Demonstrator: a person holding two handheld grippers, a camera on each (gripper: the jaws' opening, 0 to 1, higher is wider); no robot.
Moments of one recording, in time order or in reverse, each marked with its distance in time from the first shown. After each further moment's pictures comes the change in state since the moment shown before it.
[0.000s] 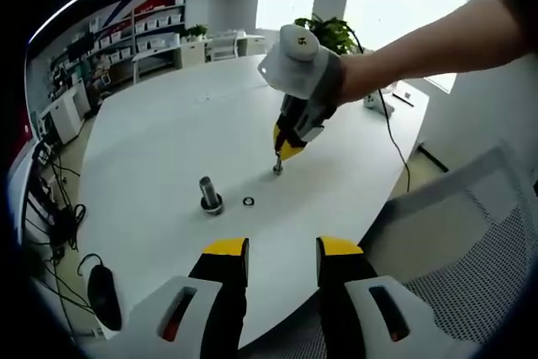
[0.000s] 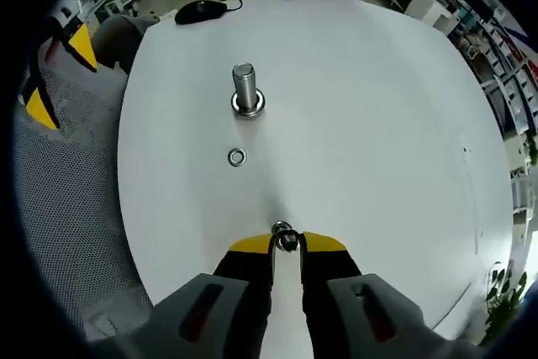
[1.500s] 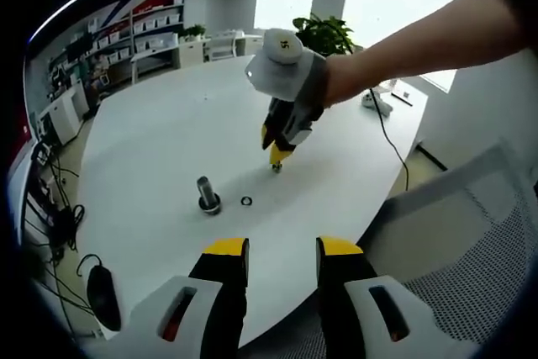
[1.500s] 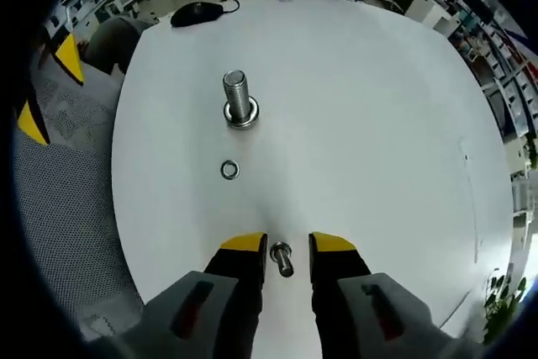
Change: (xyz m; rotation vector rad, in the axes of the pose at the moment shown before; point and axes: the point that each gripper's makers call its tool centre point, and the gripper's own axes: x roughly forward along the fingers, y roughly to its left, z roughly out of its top) left arm 0.000 -0.002 -0.001 0.006 0.002 -0.006; right arm -0.003 0.001 0.022 -0.007 -0.035 -0.005
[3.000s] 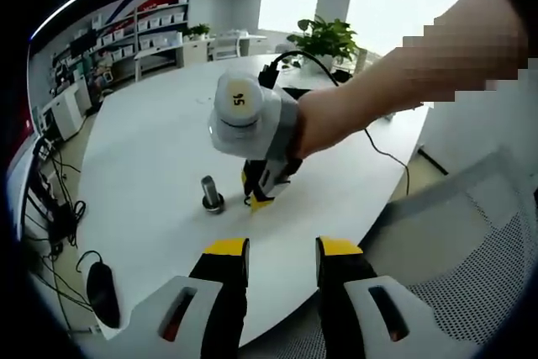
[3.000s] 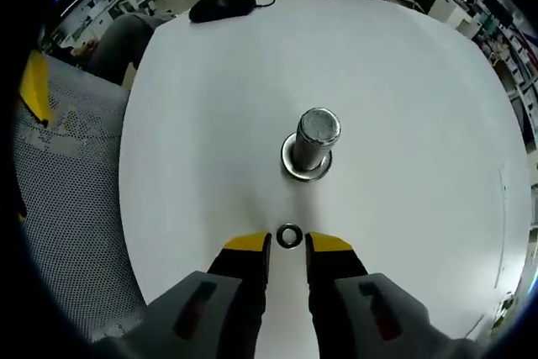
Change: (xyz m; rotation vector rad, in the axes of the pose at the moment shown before) left arm -0.007 0.002 0.003 -0.023 -0.006 0.009; right arm 0.056 0.052 0.035 -0.022 0.018 0.098
